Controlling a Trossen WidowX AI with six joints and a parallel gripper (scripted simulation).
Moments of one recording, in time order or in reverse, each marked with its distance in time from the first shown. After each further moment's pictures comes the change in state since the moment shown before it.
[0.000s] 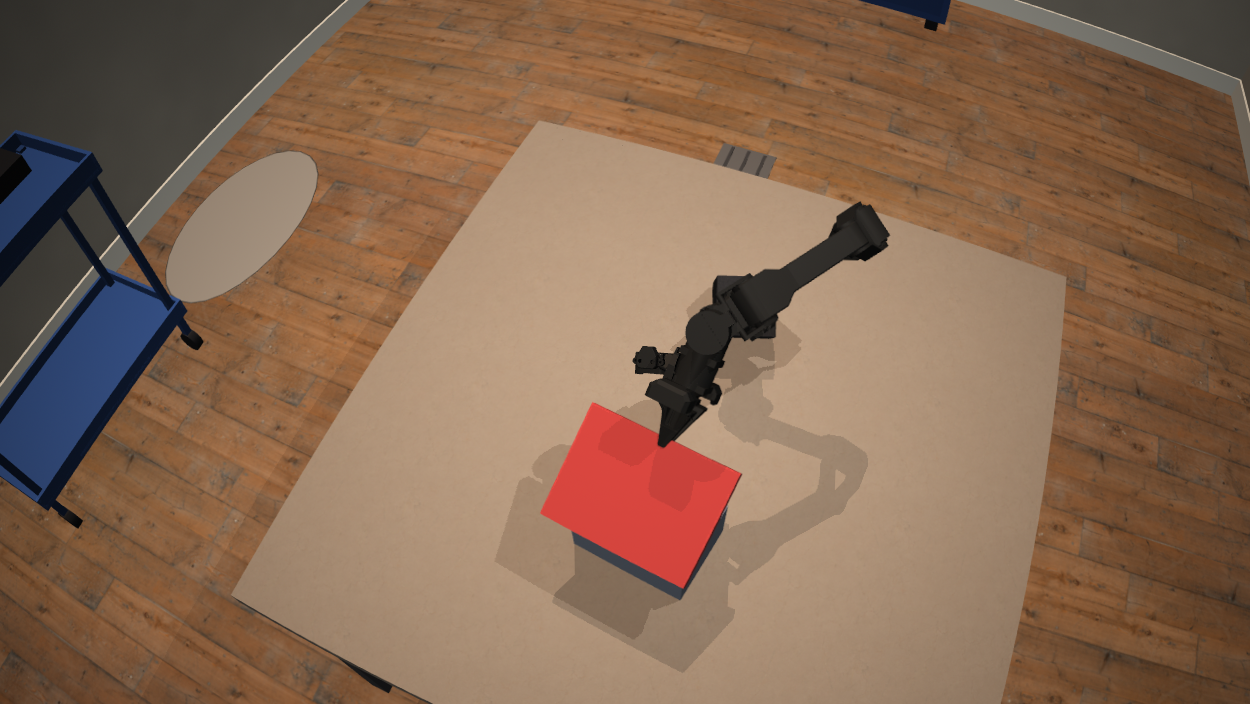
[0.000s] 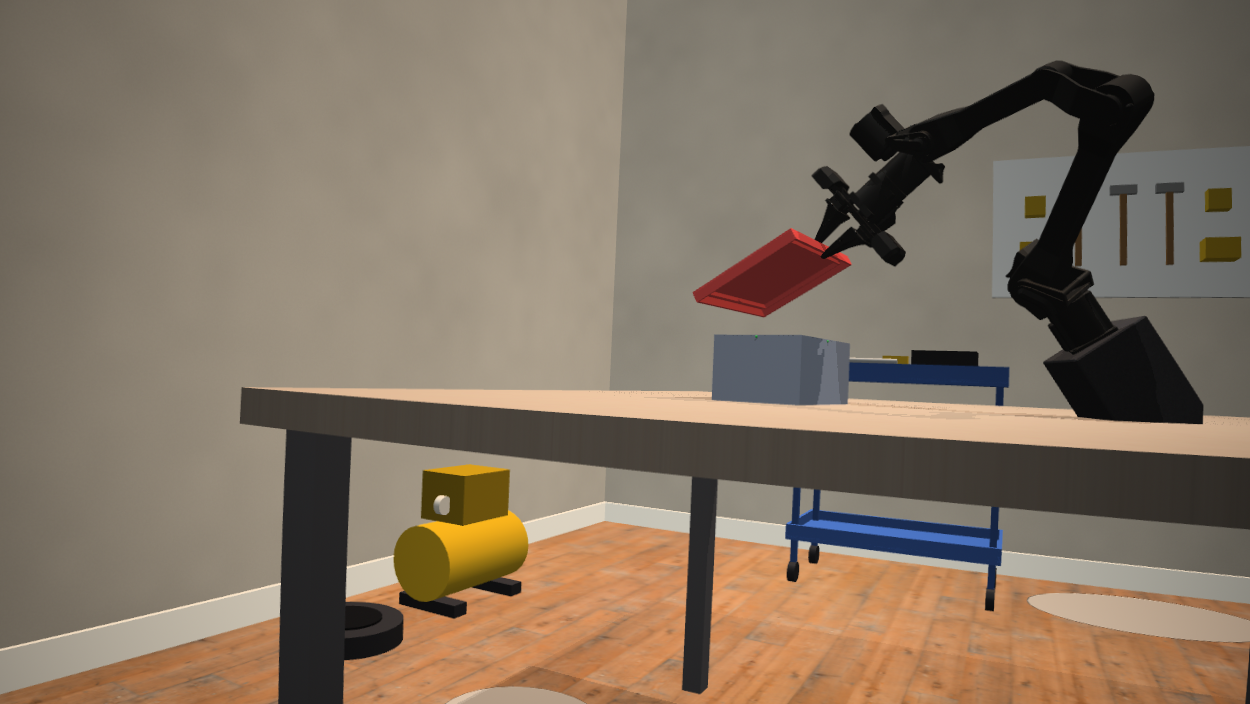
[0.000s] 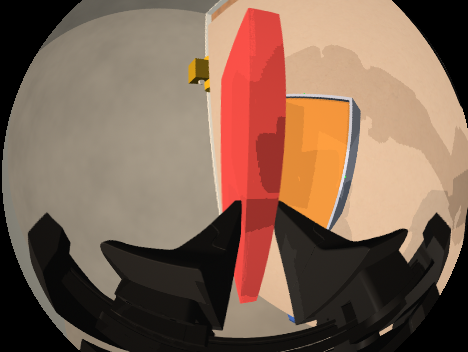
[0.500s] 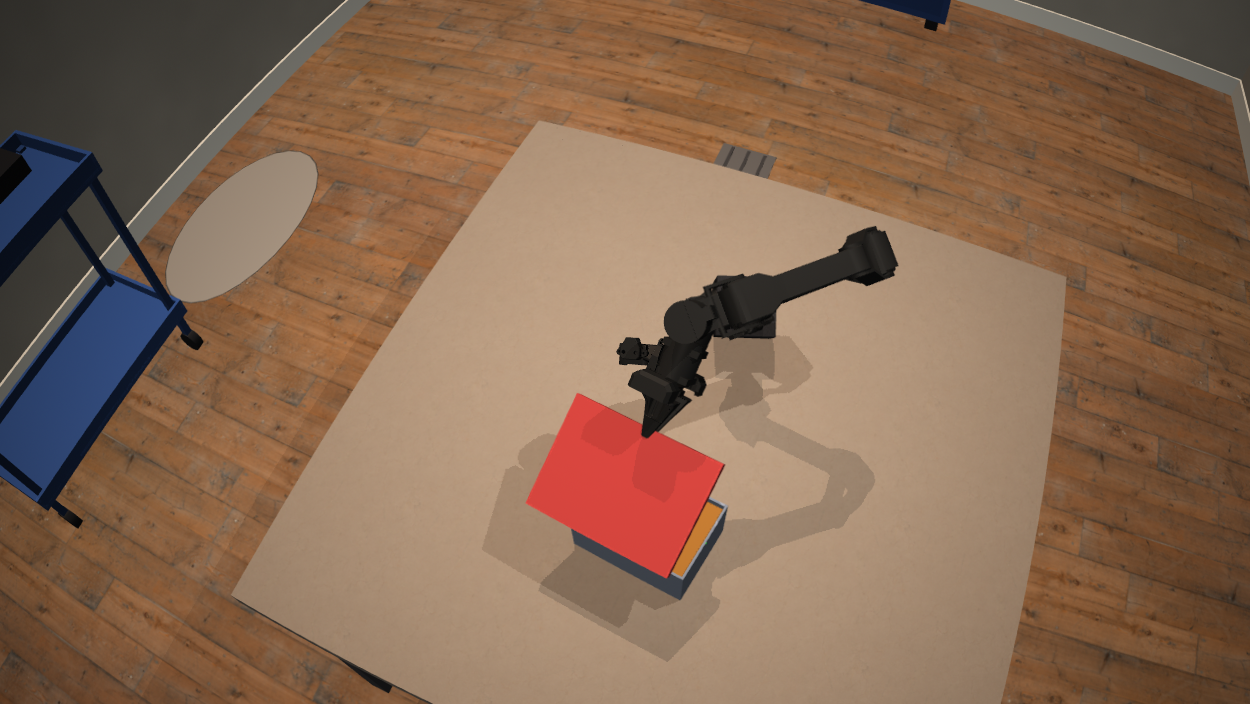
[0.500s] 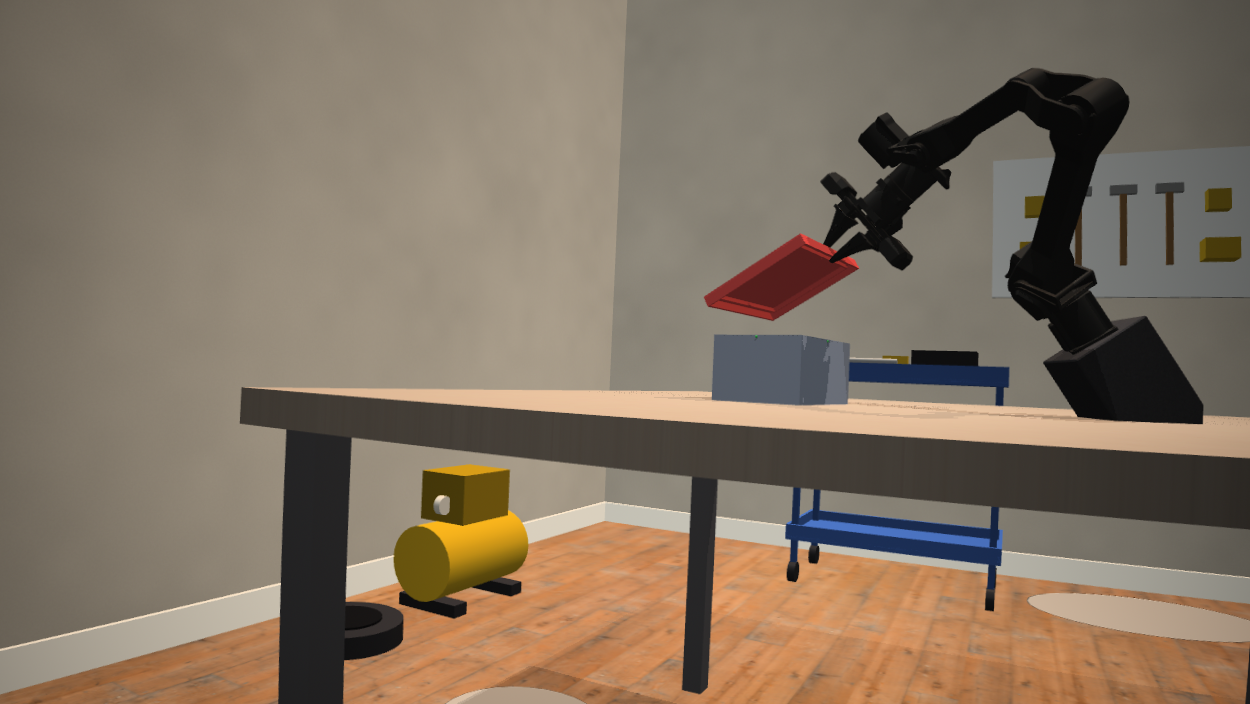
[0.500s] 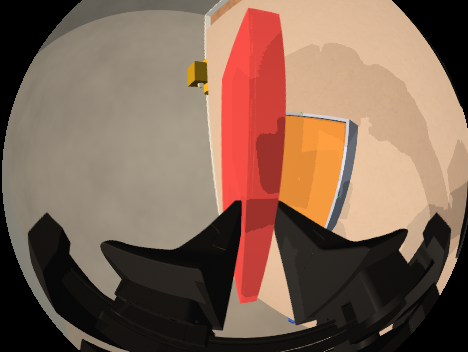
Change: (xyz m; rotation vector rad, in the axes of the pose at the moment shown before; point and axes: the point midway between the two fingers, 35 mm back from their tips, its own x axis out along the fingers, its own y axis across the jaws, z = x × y) arm -0.001 -0.004 0.029 0.002 -0.003 -0.002
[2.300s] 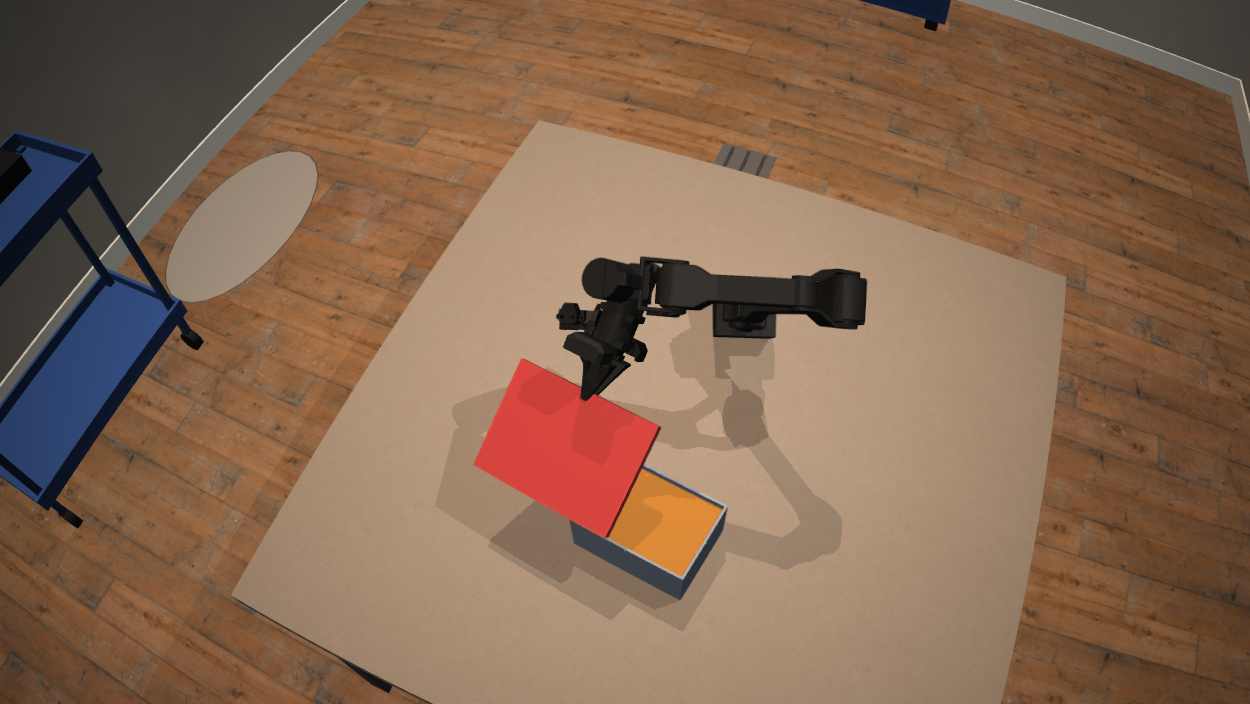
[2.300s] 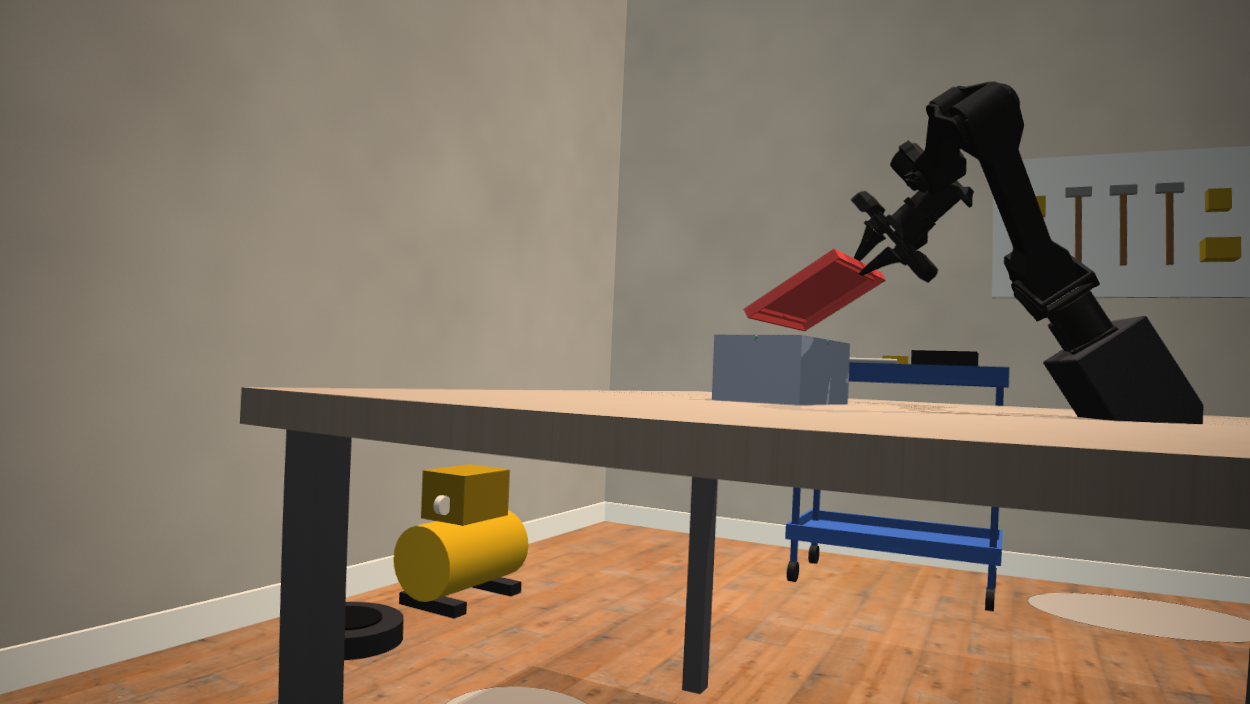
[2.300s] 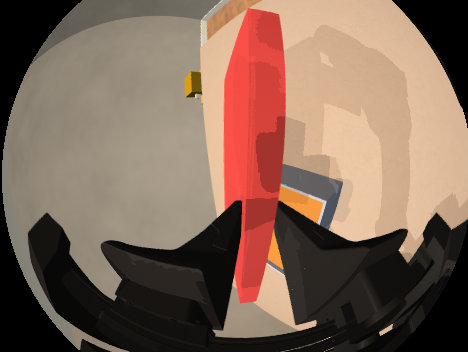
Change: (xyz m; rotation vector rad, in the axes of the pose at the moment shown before) arm -0.005 -0.011 0.112 0.015 -0.001 -0.007
